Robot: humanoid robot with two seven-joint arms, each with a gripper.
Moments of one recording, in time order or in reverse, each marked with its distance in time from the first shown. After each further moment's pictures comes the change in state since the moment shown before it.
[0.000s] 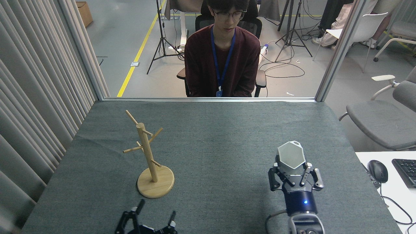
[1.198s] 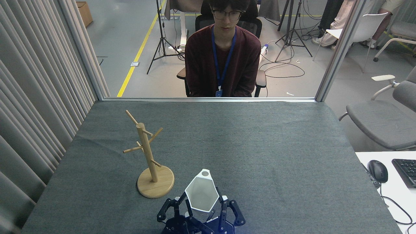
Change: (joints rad) left arm -0.150 -0.052 -0.167 0.110 -0.116 -0.018 -0.070; right arm 0.300 0.169 0.456 -0.257 0.259 0.049 -0.034
